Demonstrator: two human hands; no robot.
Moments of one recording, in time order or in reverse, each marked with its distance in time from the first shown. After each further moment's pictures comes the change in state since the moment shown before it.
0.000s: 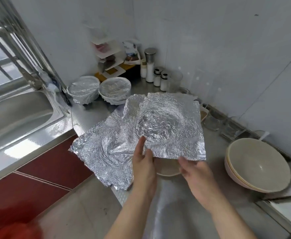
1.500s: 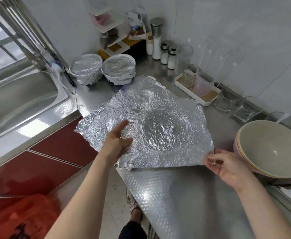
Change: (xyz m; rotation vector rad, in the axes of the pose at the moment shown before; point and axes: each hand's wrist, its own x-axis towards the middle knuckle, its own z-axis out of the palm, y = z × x) left_hand 0.066 0.032 -0.096 0.371 -0.198 -0.083; right_hand 0.028 0.010 -0.085 0.156 0.220 0.465
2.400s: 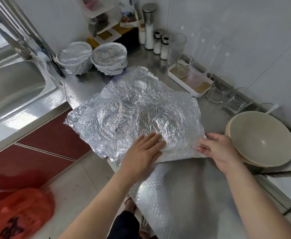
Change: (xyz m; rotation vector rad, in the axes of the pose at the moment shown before) left_hand -0.036 -0.067 0.071 1.335 -0.209 0.890; right_hand 0.013 -0.002 0.004 -0.263 0.111 -0.301
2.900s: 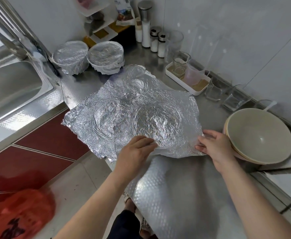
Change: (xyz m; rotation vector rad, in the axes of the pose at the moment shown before) left_hand -0.002 -0.008 -0.006 -0.034 0.241 0.066; right_hand 0.008 0.012 -0.001 -0.048 0.079 -0.060
